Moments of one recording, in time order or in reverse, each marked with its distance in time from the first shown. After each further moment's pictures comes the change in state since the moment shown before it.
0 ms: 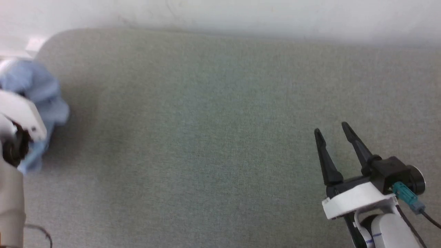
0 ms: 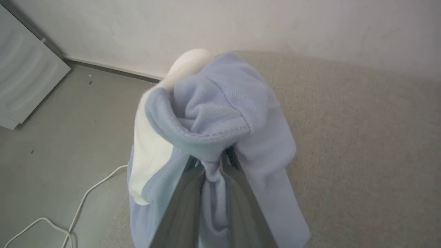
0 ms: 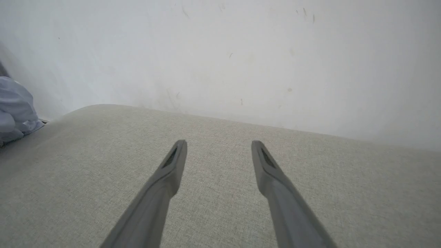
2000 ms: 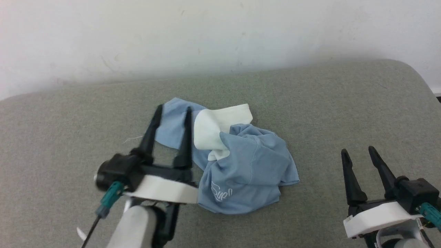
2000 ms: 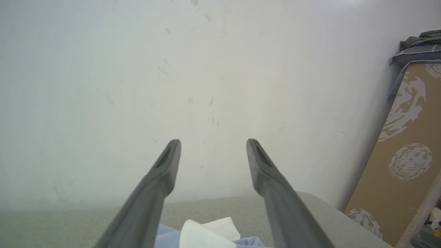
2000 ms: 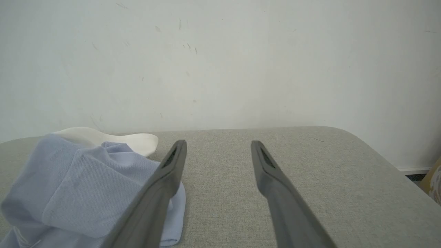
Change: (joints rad) left arm 0.478 -0.426 -0.333 -0.694 -0.031 0.041 -0.588; right arm 0.141 0.001 -0.113 -0.075 0.046 0.000 0.048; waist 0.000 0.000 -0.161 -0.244
